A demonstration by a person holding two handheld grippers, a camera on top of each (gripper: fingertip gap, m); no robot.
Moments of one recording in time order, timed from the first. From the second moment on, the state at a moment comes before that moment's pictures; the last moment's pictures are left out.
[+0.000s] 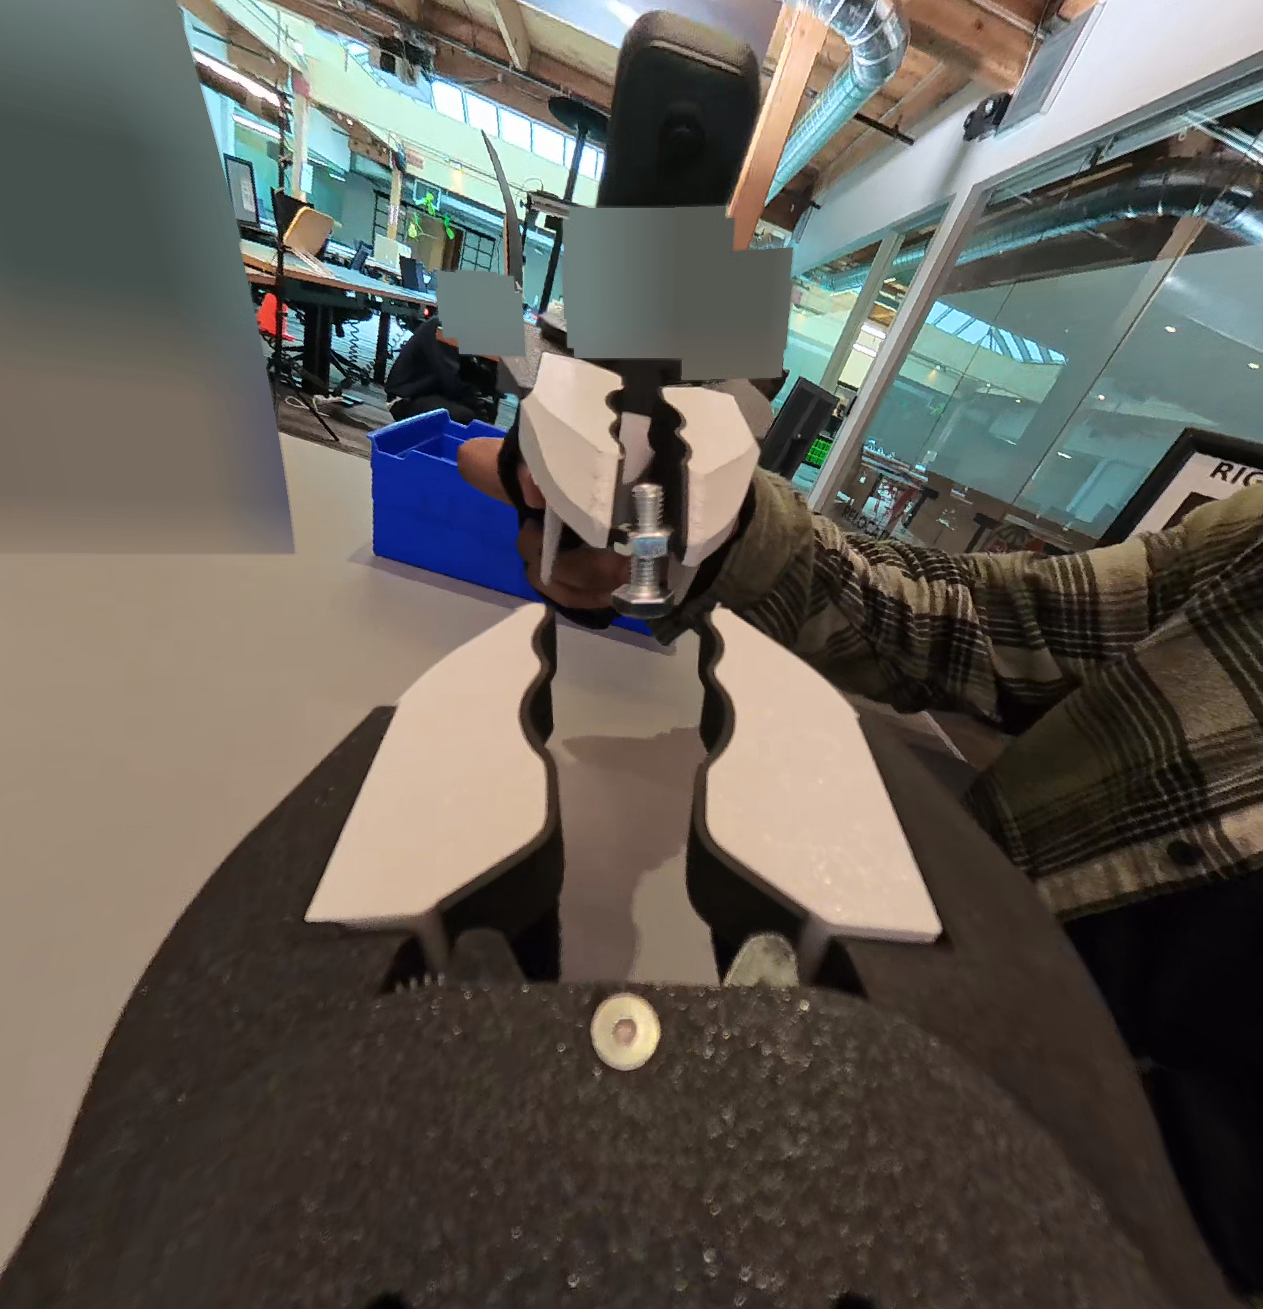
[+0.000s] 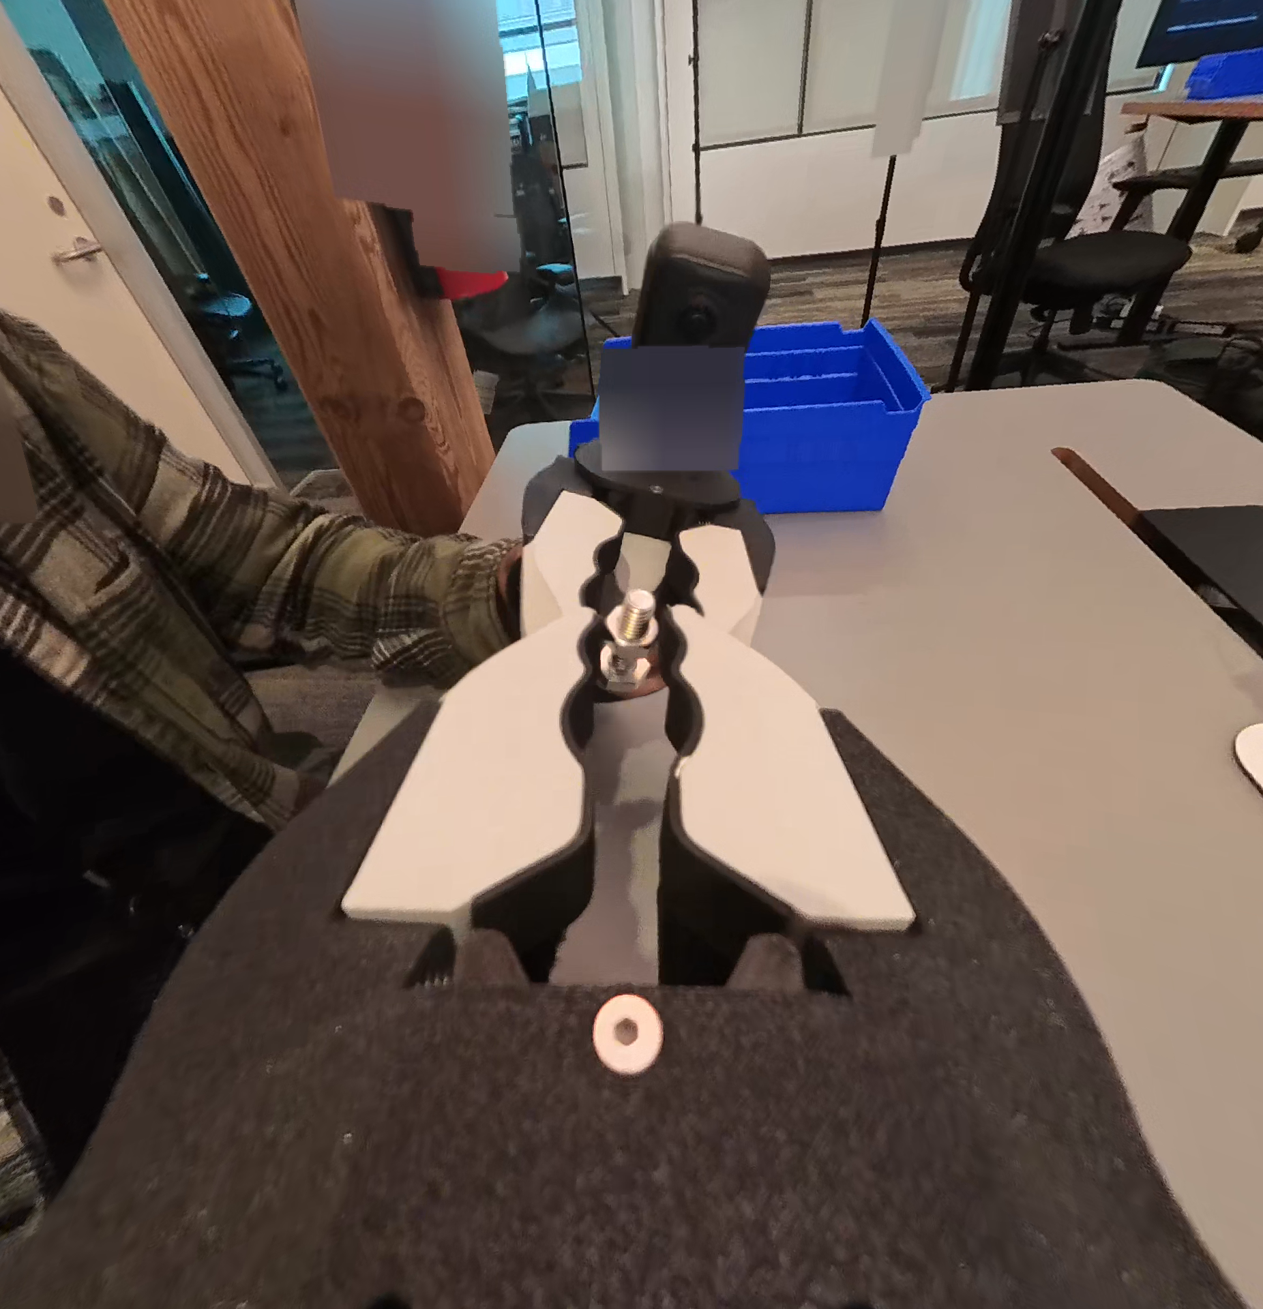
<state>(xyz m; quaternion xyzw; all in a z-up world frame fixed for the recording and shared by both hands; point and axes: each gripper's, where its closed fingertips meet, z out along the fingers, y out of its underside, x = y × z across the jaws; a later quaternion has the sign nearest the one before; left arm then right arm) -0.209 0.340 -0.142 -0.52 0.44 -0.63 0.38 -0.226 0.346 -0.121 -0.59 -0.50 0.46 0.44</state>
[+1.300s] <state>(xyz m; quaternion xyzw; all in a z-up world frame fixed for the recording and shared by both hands) -0.205 0.334 -0.142 -0.49 0.45 -0.60 0.43 -0.225 0.361 -0.116 -0.61 -0.43 0.46 0.49</state>
